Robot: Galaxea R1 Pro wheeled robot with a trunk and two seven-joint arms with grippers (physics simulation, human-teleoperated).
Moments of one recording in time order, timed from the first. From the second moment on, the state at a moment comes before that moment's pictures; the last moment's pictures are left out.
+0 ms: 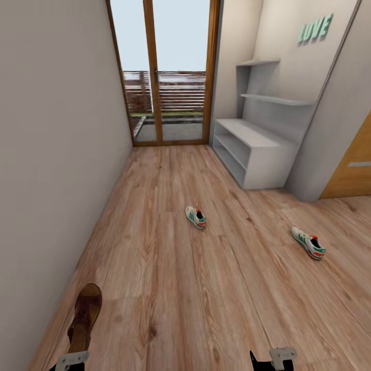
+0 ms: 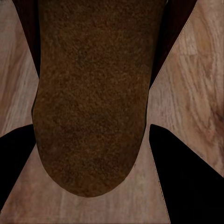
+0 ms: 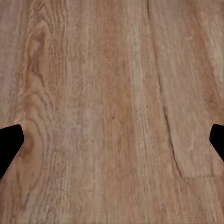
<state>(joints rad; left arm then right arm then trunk) -0.28 0.15 0.53 -0.28 -0.25 -0.49 -0.25 -0.28 -0.09 0.00 -0.29 0.04 -0.47 0.04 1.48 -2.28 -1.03</state>
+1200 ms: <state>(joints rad) -0.28 0.15 0.53 -0.28 -0.25 -0.49 -0.25 -0.28 -0.09 0.00 -0.29 0.03 -0.47 0.04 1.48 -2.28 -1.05</state>
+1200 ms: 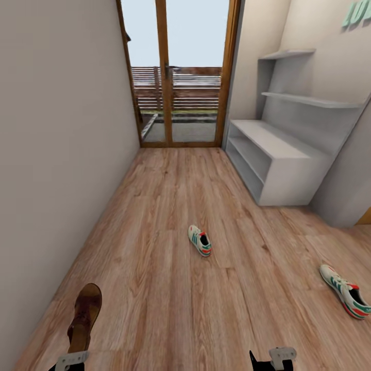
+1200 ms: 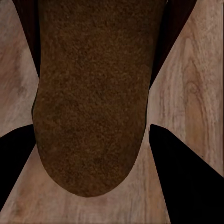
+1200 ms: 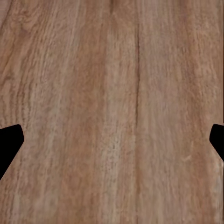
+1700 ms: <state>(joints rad) -0.28 0.15 0.53 -0.28 -0.25 -0.49 -0.25 -0.28 -0.09 0.00 -0.29 0.03 -0.47 0.04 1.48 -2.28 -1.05</state>
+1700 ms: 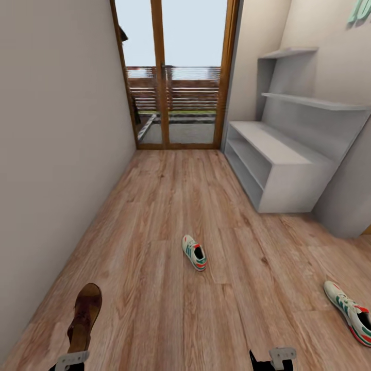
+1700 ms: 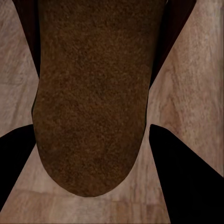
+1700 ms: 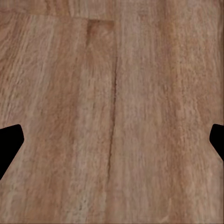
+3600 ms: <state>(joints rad) -0.53 0.14 0.50 -0.31 -0.30 -0.25 -0.26 -0.29 -0.05 -0.03 -0.52 0.04 -0.33 0.04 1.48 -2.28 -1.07</state>
